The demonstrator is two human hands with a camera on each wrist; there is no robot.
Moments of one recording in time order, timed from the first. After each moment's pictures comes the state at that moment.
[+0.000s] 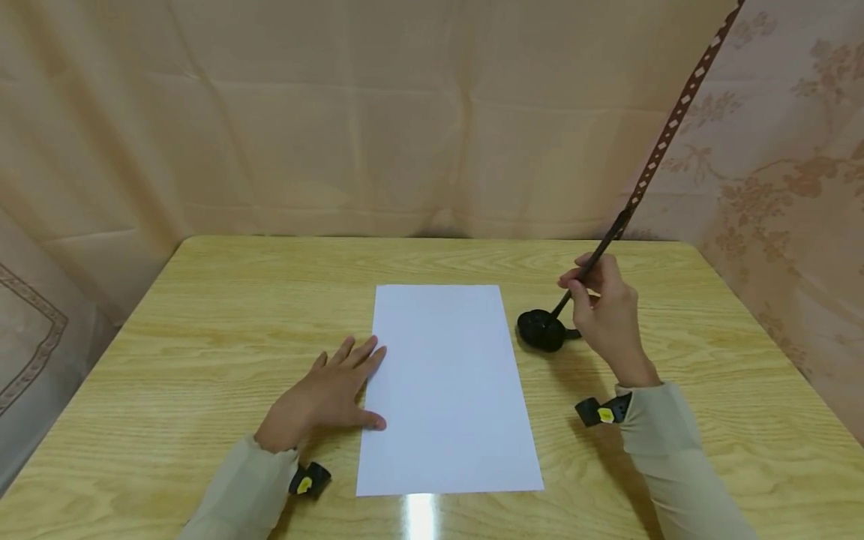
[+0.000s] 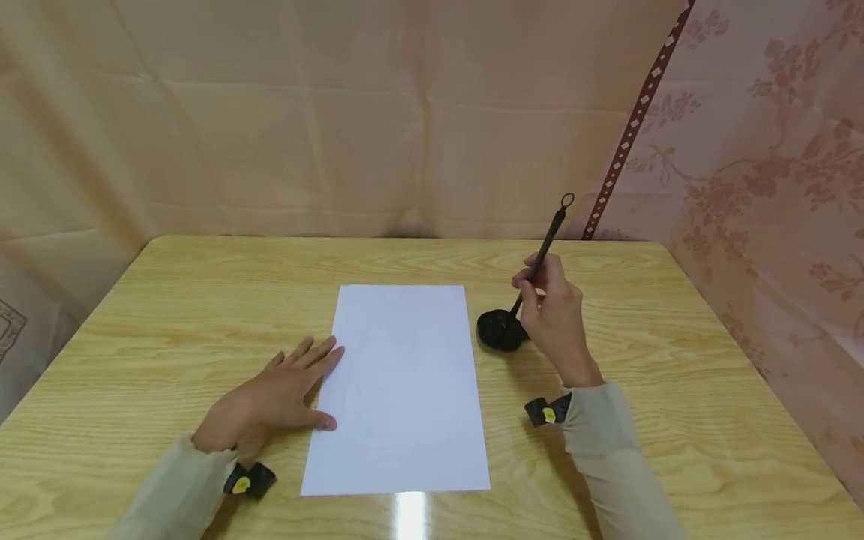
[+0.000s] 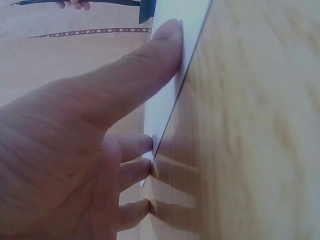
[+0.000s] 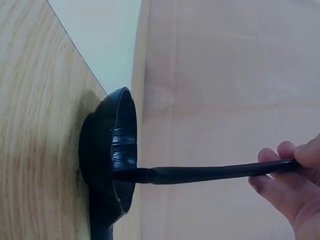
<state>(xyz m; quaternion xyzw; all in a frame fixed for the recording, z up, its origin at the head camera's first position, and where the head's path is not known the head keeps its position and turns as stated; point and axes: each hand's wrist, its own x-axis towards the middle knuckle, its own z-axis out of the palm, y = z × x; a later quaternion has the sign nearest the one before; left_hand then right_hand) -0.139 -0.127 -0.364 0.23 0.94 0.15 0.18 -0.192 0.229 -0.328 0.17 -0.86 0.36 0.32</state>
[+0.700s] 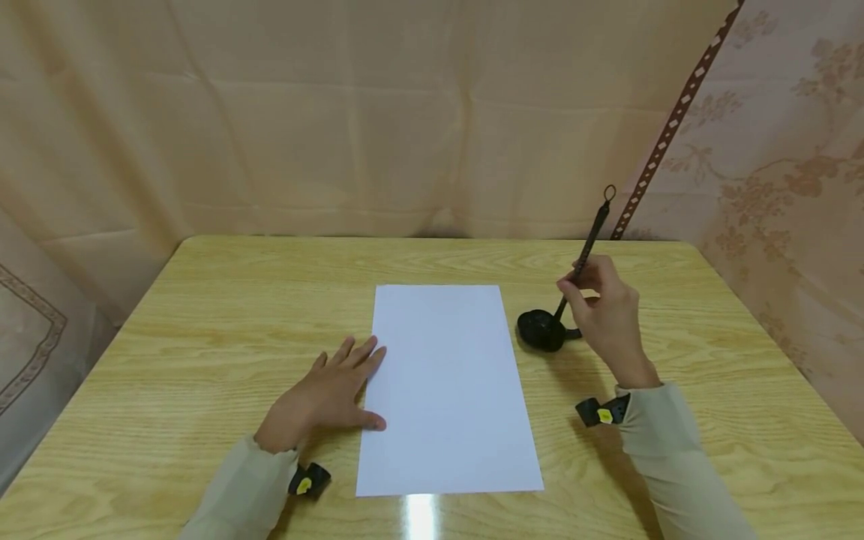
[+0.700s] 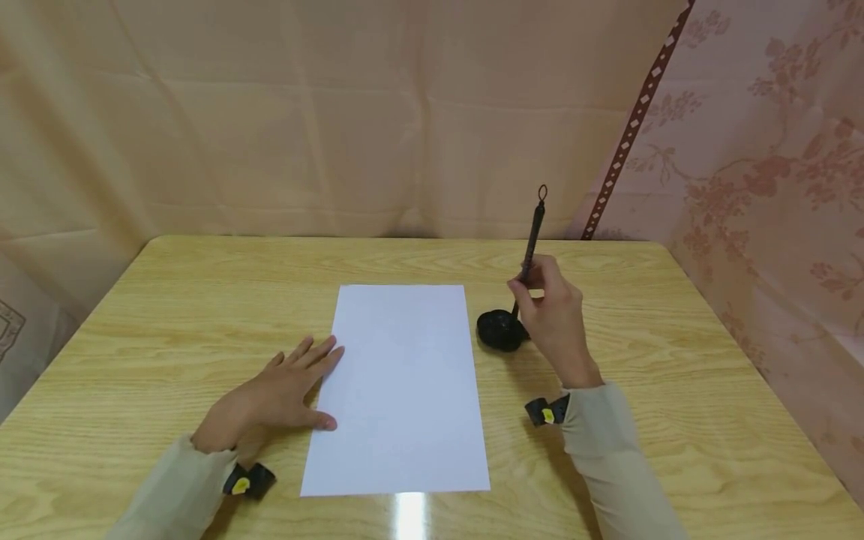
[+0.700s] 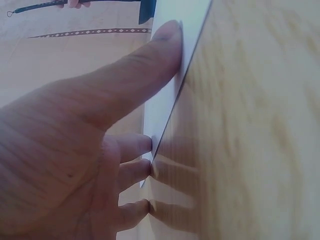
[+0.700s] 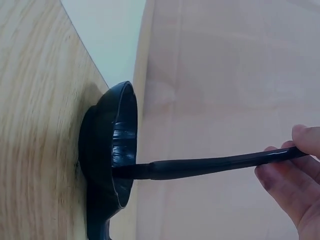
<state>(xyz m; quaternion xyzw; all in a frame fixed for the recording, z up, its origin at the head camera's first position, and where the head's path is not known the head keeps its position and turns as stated) -0.138 -0.128 -0.365 0.23 0.94 0.16 0.18 -0.191 0.229 -0.327 0.16 -0.87 0.32 0.33</state>
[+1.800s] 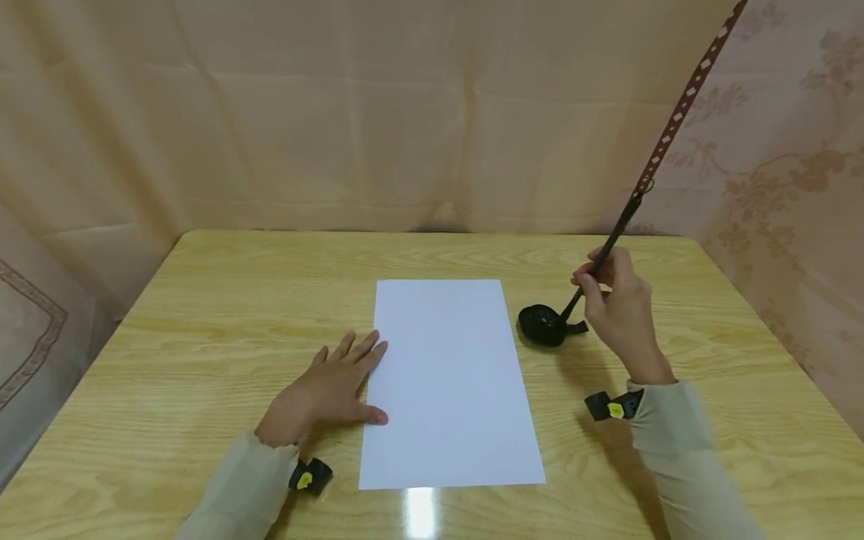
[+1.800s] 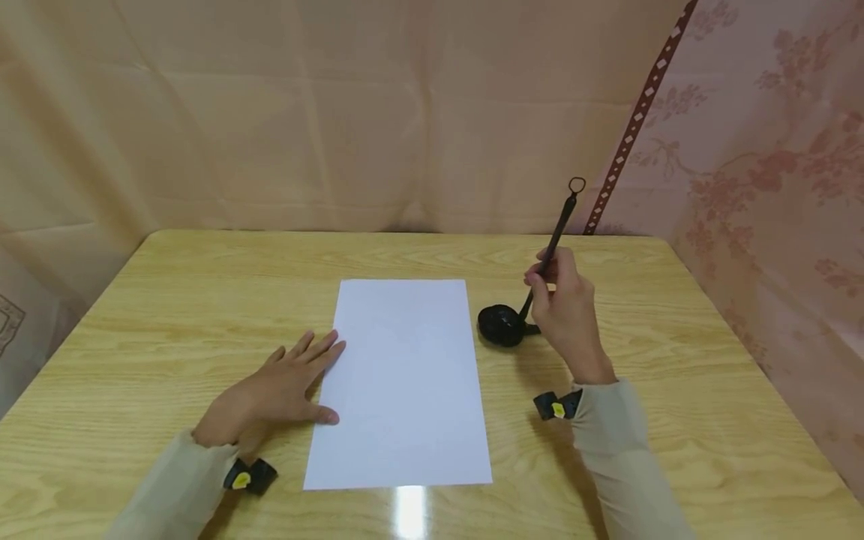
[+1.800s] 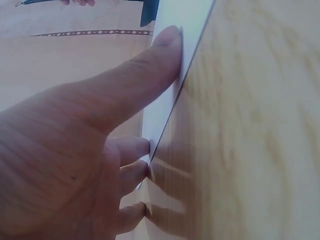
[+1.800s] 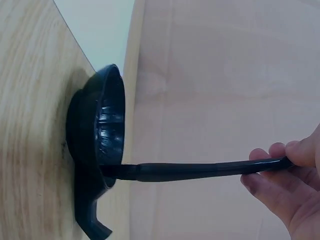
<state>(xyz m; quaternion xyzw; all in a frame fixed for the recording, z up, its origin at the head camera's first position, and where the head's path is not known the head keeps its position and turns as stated) -0.140 -0.127 -0.366 0.22 0.95 0.15 0.19 -0.190 0.238 -0.320 0.16 -0.87 0.35 0.31</state>
